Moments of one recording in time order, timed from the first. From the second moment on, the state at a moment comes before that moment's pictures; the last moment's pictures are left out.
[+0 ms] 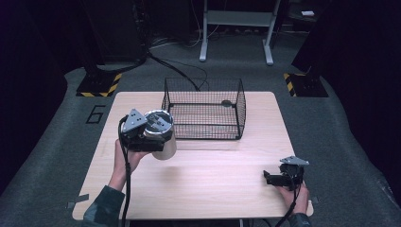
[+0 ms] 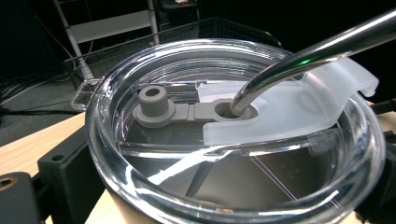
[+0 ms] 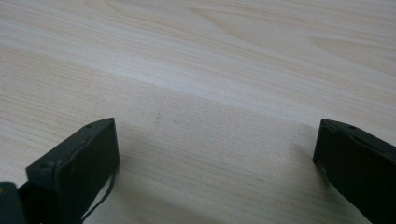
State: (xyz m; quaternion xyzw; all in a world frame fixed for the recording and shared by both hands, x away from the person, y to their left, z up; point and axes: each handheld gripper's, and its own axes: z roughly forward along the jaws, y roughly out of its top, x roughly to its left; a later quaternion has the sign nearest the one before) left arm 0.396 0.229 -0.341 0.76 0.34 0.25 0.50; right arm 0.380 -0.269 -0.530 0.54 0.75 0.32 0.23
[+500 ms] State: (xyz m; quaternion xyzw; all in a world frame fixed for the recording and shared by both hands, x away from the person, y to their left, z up) left arm 0.411 0.207 -0.324 0.76 0.33 0.23 0.51; right arm 0.380 -0.269 -0.530 0.54 0.75 0.32 0.23
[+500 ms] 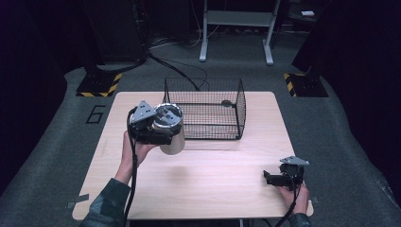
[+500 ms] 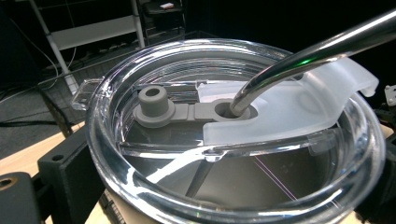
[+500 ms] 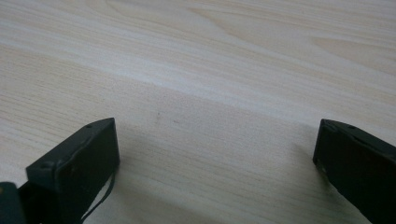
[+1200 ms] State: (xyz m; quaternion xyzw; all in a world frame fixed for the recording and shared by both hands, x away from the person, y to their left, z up) left arm 0.442 0.182 -0.292 0.76 0.31 0.23 0.52; right arm 0.381 -0.269 -0.530 0.54 0.74 0.32 0.23
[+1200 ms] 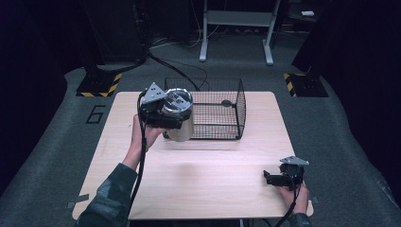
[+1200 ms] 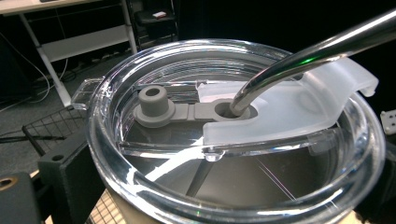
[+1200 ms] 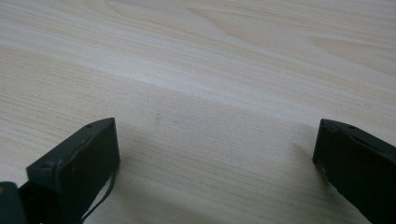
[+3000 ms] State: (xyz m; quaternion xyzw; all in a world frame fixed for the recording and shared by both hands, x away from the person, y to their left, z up) left arm 0.562 0.137 -0.315 0.72 0.41 0.28 0.49; right arm 0.380 -0.268 -0.530 0.54 0.74 0.32 0.23
